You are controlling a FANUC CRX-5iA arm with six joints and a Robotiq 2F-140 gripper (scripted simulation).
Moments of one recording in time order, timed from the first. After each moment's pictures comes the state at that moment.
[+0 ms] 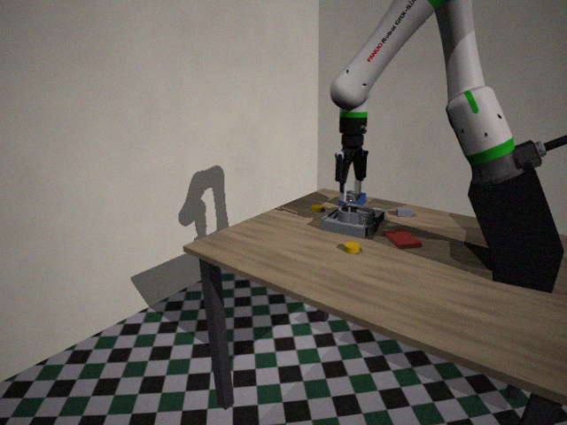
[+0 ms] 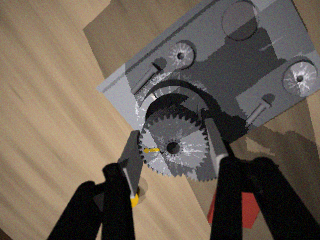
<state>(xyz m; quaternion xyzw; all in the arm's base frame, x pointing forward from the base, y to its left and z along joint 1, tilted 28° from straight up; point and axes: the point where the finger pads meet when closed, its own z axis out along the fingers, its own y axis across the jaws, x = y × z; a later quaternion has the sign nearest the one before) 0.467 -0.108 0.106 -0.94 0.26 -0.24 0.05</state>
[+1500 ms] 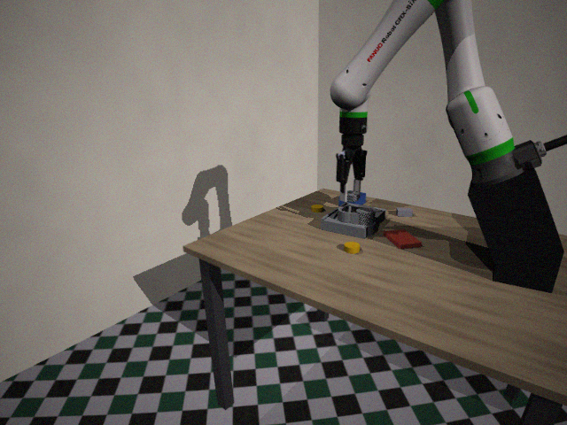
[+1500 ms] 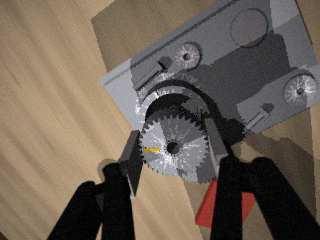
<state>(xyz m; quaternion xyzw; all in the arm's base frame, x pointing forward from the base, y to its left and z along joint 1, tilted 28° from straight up) 0.467 -0.108 0.106 -0.95 0.21 -0.24 0.04</state>
